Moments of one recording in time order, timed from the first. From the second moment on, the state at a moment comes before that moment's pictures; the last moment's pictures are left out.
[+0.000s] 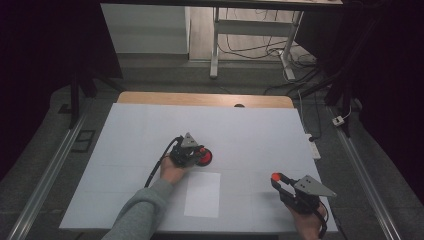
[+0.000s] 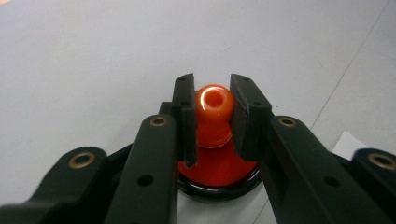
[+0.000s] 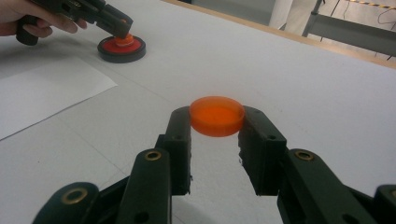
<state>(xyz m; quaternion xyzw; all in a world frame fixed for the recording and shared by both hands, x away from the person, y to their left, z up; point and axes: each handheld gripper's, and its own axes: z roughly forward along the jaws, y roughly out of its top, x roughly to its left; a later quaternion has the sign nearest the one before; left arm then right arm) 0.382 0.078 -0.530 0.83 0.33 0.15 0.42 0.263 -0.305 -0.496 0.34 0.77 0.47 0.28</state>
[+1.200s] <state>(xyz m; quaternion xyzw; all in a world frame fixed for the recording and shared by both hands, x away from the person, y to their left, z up) 0.385 0.080 -0.526 0.82 0.34 0.14 0.43 0.263 -0.304 -0.495 0.33 0.77 0.47 0.27</state>
